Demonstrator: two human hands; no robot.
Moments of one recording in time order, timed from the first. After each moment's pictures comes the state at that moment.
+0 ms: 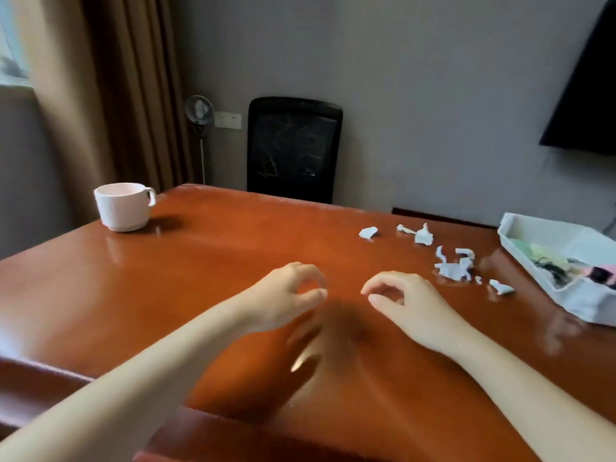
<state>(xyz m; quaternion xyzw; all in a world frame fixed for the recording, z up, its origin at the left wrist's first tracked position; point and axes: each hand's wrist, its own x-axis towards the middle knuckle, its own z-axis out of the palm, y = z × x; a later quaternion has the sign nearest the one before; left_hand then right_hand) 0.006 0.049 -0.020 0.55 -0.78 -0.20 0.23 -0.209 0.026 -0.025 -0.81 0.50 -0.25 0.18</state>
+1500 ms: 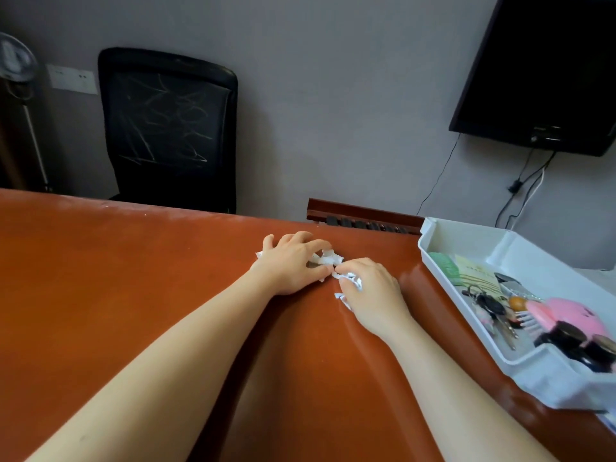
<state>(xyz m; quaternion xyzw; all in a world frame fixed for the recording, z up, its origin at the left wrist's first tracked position) -0.203 -0.278 -0.069 0.52 -0.84 -0.07 0.17 -0.351 -0.206 -0.068 -0.71 0.66 -0.24 0.03</state>
